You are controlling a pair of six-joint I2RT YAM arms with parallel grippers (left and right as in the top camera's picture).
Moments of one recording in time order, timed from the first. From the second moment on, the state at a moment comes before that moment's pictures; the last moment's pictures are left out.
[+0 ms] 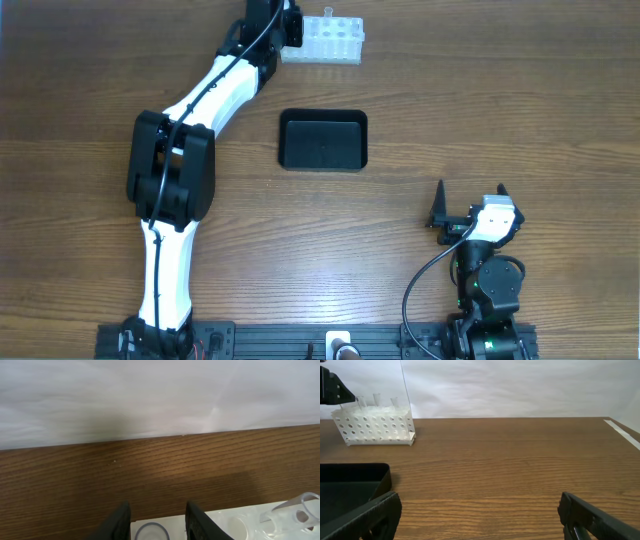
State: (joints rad) left arm -0.32 2.33 1.83 -0.03 -0.10 -0.14; right arm 0.09 0.04 0.01 -0.06 0.17 0.00
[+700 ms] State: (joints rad) left arm -0.33 2.33 1.83 -0.04 -0.10 -0.14; right arm 0.09 0.04 0.01 -0.06 0.17 0.00
